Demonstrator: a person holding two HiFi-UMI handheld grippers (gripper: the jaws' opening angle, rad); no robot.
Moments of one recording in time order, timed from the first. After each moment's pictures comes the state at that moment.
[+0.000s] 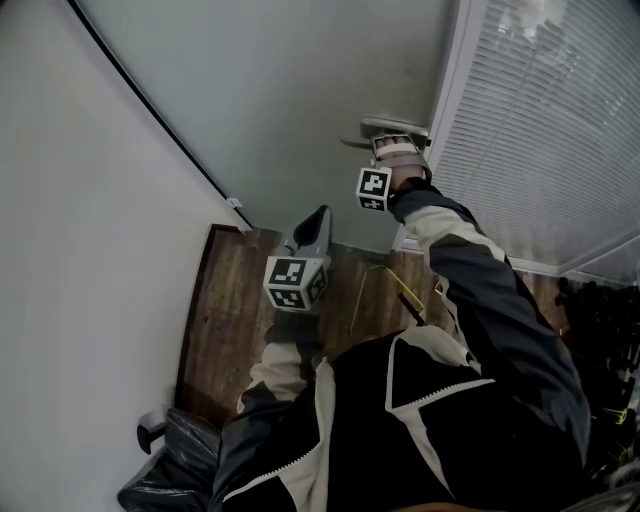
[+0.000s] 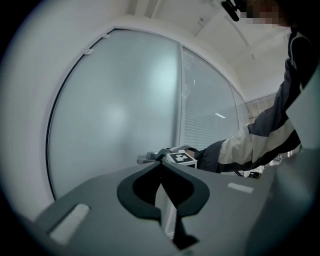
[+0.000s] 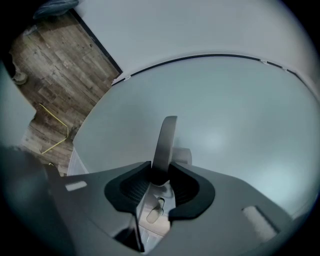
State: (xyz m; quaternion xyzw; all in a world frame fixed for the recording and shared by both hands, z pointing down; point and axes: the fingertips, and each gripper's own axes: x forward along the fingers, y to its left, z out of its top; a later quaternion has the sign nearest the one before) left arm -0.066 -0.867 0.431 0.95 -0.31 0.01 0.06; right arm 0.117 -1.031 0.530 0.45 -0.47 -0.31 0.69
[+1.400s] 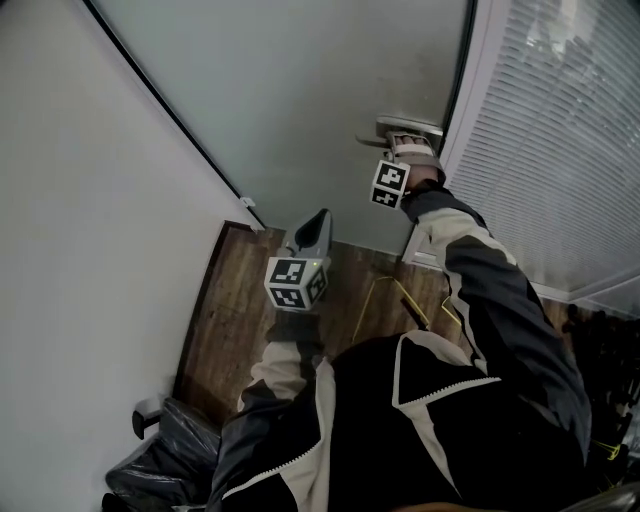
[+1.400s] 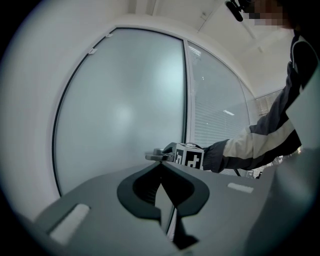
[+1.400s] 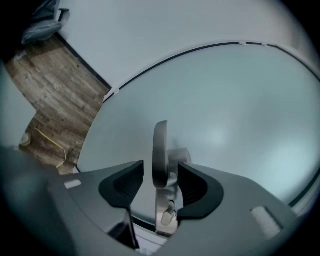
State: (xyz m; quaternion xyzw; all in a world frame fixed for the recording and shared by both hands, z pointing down) left arm -0.055 -0.898 0.441 0.93 -0.36 0.02 0.06; right arm 0.142 -1.068 0.524 0.48 -0.56 -0.27 0.62
